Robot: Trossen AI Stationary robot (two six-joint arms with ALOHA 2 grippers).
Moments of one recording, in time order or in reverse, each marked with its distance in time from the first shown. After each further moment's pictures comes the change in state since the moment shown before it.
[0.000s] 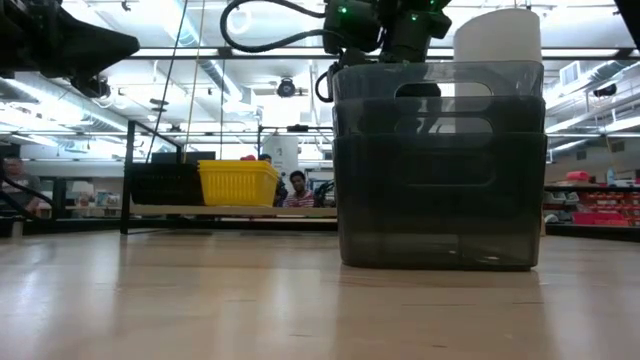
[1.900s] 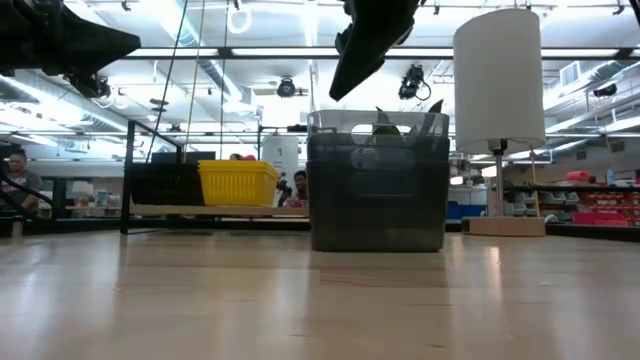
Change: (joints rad) left arm 0.000 0.001 -0.001 0.049 -0.038 -0.008; right arm 0.246 -0.032 0.150 0.041 0.090 0.180
